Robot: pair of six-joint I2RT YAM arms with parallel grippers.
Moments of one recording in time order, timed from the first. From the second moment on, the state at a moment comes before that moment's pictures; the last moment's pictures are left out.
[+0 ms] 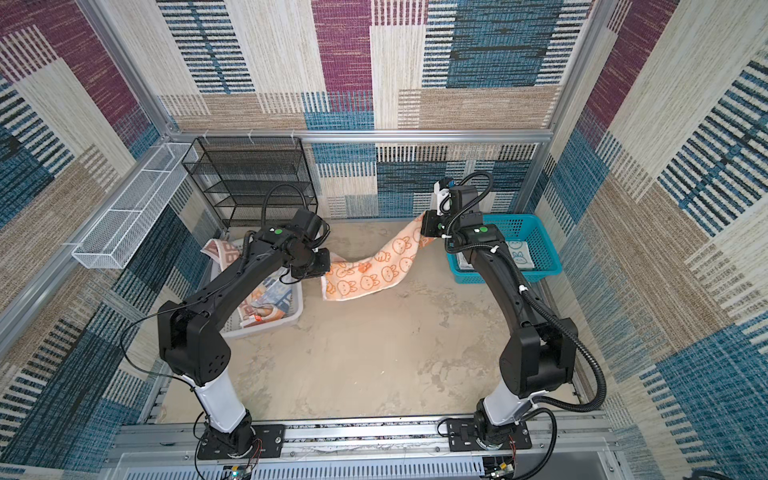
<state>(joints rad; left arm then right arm) -0.44 1.85 1.71 -1.02 0.02 -0.53 0.19 1.62 1.60 -0.50 -0.25 0.25</state>
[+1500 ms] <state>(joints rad) -0.77 1.49 1.10 -0.51 -0.01 -0.90 0.30 1.97 1.92 -0.74 0.00 0.23</state>
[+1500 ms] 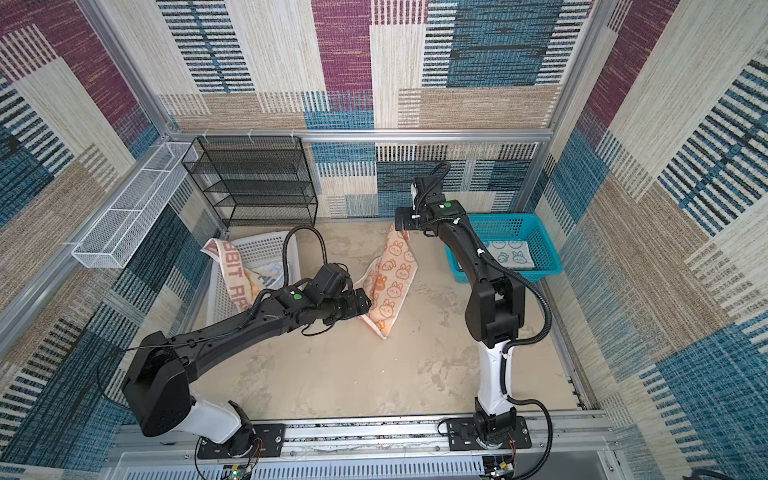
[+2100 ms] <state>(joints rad) -0.70 1.37 1.01 -0.62 0.01 -0.80 0.62 1.34 0.90 -0.34 -0.10 0.37</state>
